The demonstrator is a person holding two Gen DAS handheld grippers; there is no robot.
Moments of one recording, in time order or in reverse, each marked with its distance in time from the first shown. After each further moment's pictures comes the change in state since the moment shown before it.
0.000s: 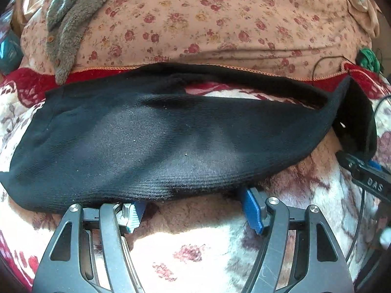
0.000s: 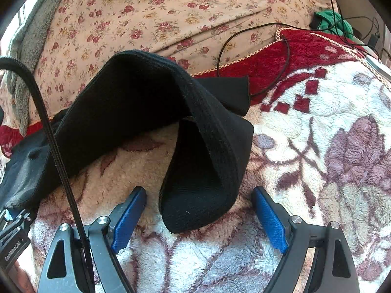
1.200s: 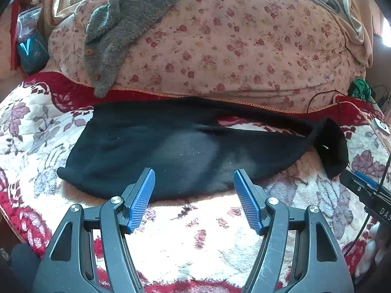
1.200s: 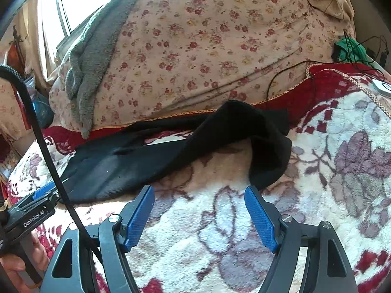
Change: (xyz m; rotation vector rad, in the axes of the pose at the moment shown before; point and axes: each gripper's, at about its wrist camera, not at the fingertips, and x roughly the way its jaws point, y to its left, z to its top) left arm -0.100 0.055 -0.011 -0.092 -0.138 0.019; right arm -0.117 0.047 -0.034 -0.040 -0.142 0.263
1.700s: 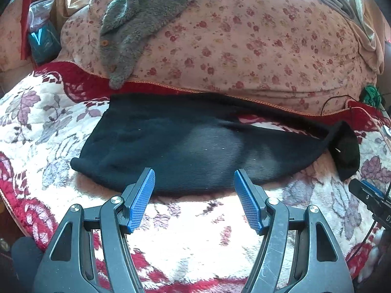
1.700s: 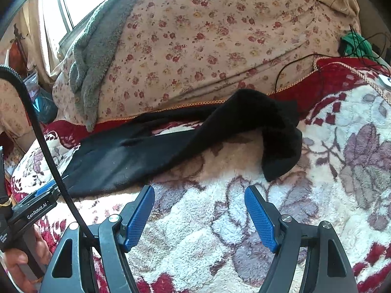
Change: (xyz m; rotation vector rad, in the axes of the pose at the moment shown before) left arm 0.004 0.029 -0.005 -0.047 0.012 0.050; right arm 0.007 0.010 -0.007 0.001 0.042 0.025
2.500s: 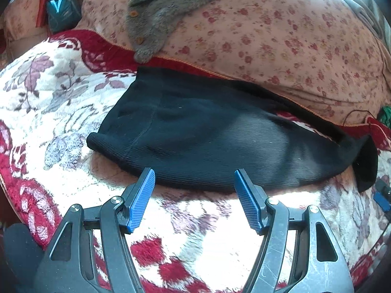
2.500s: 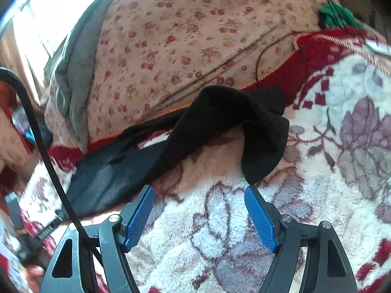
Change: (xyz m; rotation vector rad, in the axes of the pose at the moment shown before) left arm 0.033 0.058 -0.010 -0.145 0.079 0.037; right arm 0.014 -0.050 0.010 0.191 -0.002 0.044
